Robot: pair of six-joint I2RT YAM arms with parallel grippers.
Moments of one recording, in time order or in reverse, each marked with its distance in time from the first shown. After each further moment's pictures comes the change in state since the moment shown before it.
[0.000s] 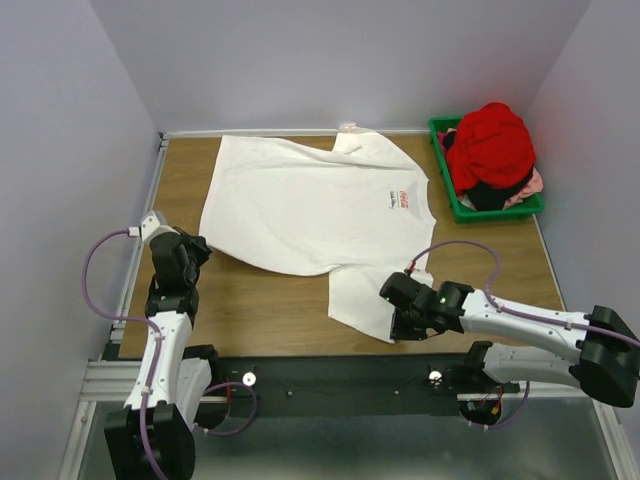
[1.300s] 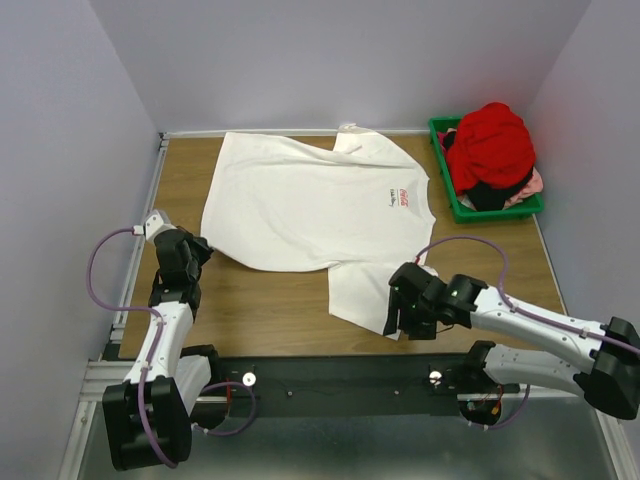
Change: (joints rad) left arm 0.000 0.097 -0.014 0.078 -0.020 0.003; right arm -0.069 -0.093 0.064 -0.121 -0.101 -0.097
